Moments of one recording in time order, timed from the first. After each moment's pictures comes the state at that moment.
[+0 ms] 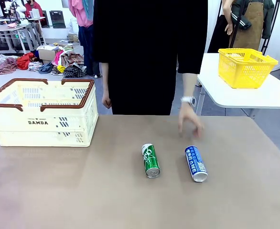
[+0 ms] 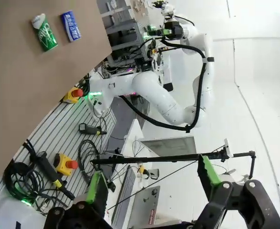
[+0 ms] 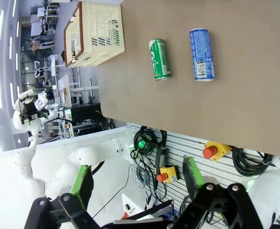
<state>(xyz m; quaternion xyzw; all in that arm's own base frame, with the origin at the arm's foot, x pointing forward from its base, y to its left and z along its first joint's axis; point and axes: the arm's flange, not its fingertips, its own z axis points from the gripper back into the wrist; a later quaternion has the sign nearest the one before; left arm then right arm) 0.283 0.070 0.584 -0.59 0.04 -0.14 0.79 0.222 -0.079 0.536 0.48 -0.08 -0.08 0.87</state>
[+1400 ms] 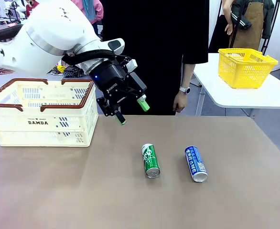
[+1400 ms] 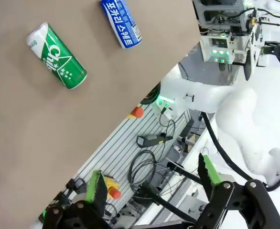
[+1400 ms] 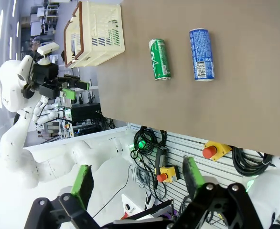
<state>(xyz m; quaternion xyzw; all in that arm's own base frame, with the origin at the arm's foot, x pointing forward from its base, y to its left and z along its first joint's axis) 0.398 -0.308 0.520 -0.35 0.11 -0.21 0.91 0.222 -0.079 0.536 0.48 -0.08 -0.08 0.87</state>
